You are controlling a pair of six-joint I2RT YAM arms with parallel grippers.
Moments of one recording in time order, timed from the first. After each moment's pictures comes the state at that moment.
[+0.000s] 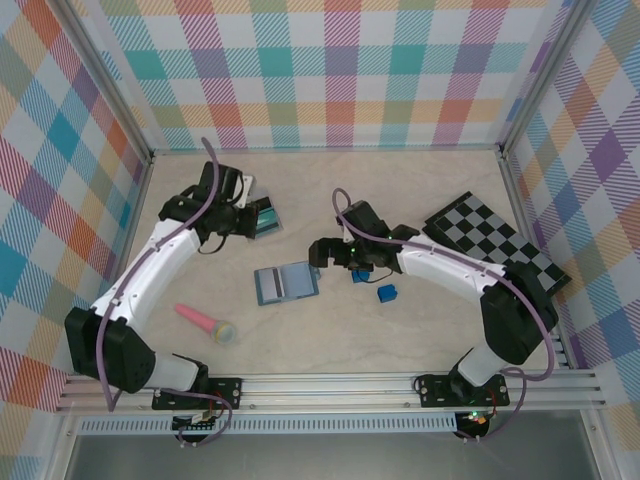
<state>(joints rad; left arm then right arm) -0.32 1.41 1.33 -0.84 0.01 -0.10 0.73 1.58 1.10 -0.45 -0.21 0.69</state>
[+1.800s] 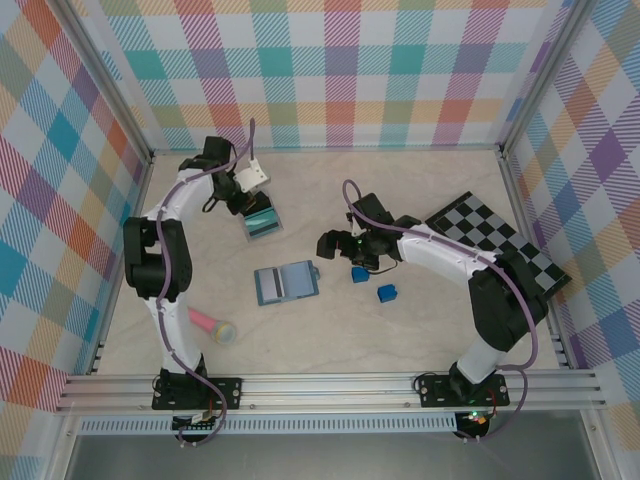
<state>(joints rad) -0.09 2.03 1.69 -0.79 0.23 0.84 0.64 1.66 1.14 -0.49 -0.30 0.74</state>
